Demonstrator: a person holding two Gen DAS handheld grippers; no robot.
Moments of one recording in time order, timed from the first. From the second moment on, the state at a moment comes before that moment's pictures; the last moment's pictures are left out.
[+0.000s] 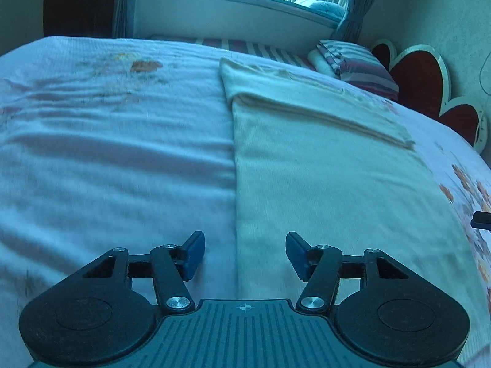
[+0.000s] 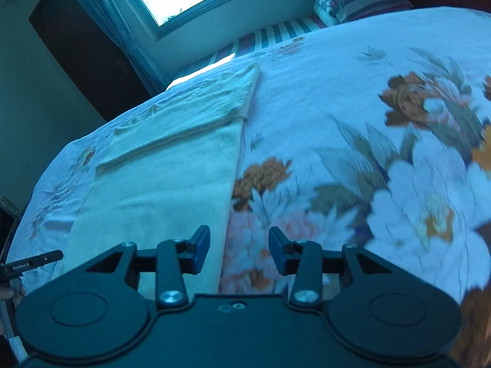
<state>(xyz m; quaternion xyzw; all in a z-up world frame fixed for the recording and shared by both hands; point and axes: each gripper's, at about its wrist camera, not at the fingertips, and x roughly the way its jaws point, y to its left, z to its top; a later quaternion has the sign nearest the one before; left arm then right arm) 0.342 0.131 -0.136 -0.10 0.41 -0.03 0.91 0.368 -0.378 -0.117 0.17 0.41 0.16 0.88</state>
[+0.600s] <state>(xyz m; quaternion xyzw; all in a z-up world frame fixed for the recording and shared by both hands) 0.205 0.167 -0.178 -0.37 0.41 -0.13 0.82 0.213 -0.380 -0.162 0.39 0.44 0.16 0.79</state>
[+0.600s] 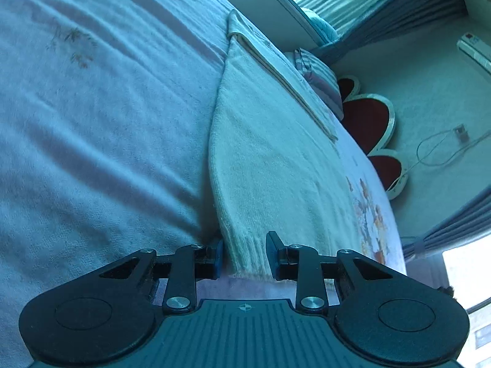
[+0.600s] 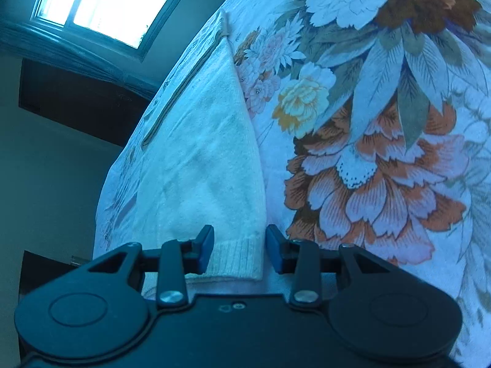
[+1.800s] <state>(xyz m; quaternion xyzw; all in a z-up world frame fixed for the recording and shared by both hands) 0.210 0.182 -0.170 -0.38 0.35 -0.12 0.85 0.220 -0.365 -0.146 0.33 0.42 0.16 0.83</state>
